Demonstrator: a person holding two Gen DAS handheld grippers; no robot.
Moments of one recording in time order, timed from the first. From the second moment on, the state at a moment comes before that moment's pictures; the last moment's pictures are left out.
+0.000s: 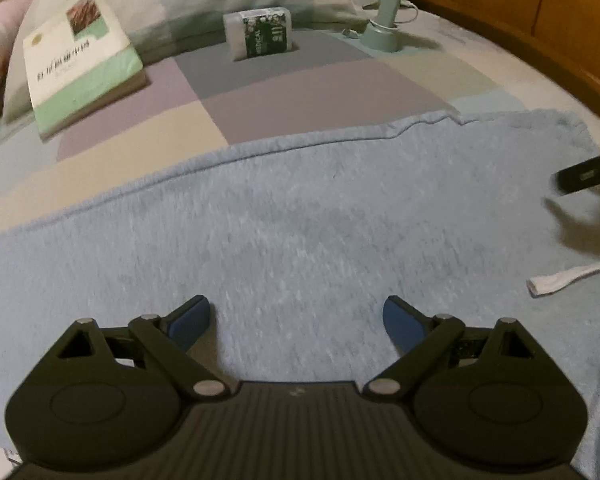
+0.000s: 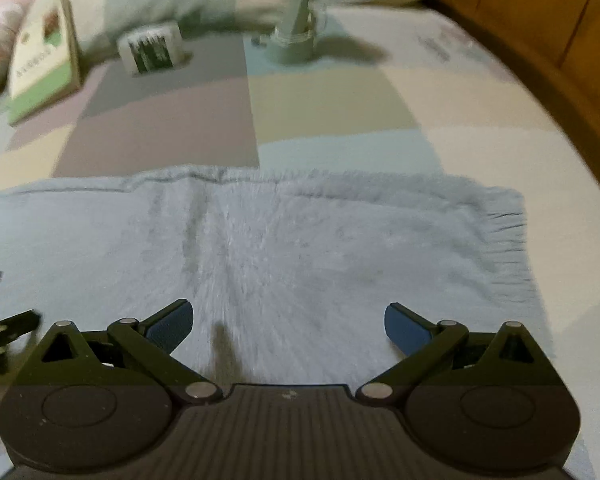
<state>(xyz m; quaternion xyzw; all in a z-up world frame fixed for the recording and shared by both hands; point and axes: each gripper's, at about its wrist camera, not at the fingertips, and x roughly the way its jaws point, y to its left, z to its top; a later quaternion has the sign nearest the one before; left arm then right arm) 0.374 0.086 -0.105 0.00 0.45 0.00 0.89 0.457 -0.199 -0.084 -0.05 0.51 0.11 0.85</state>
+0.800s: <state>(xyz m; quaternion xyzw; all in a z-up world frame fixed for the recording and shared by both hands) 0.349 0.153 -0.094 -0.05 0.41 0.06 0.91 0.469 -0.120 -0.092 -0.03 0.56 0.17 0.81</state>
